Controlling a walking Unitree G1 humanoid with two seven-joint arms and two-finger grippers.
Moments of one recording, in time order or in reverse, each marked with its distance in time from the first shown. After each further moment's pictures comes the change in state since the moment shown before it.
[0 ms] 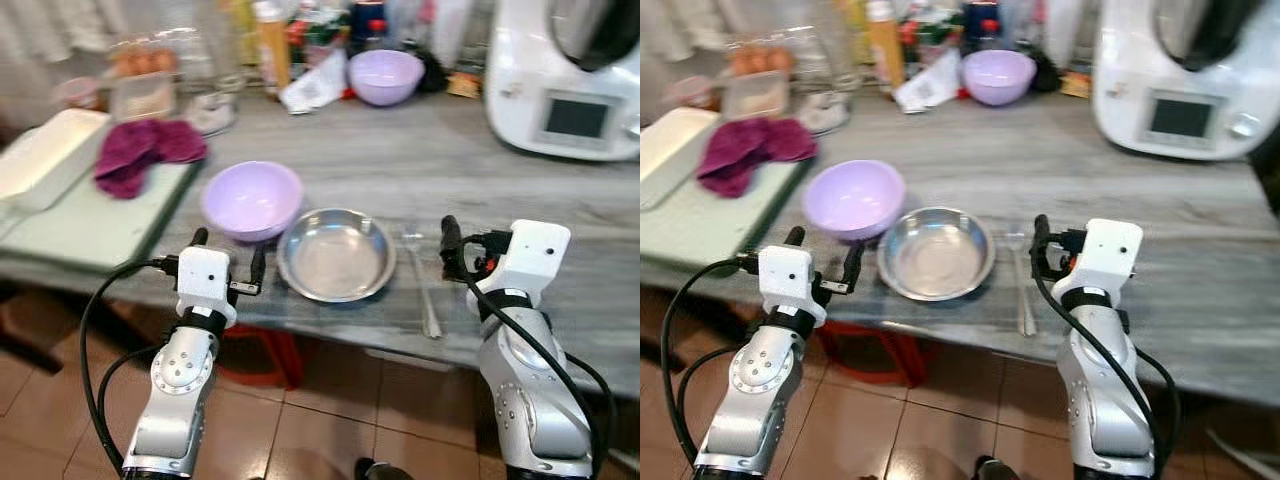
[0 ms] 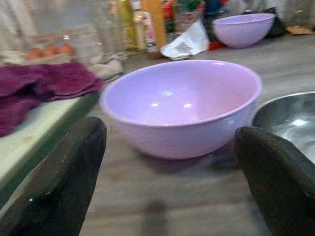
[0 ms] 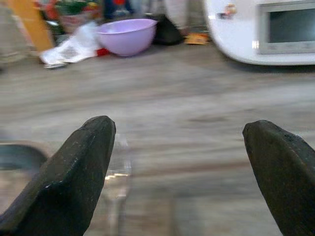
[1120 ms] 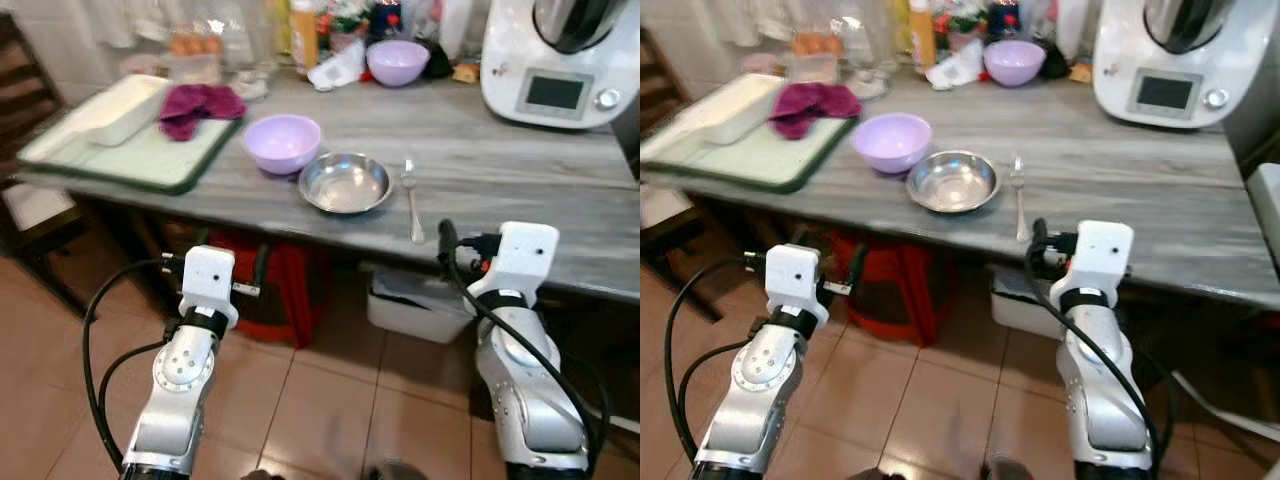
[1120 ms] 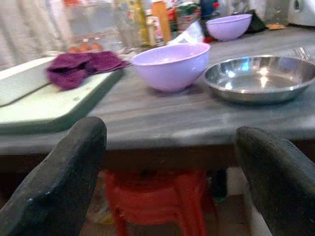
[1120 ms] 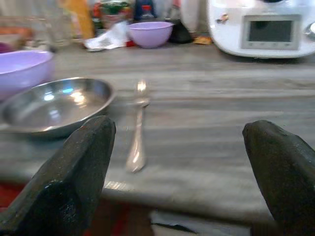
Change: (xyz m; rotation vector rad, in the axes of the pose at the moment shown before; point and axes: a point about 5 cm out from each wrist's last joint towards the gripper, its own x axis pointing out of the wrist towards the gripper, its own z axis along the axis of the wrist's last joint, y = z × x) left arm 0.003 -0.002 -0.004 0.020 0.026 -0.021; right arm 0.006 -0.004 -0.007 -0.071 0.004 -0.015
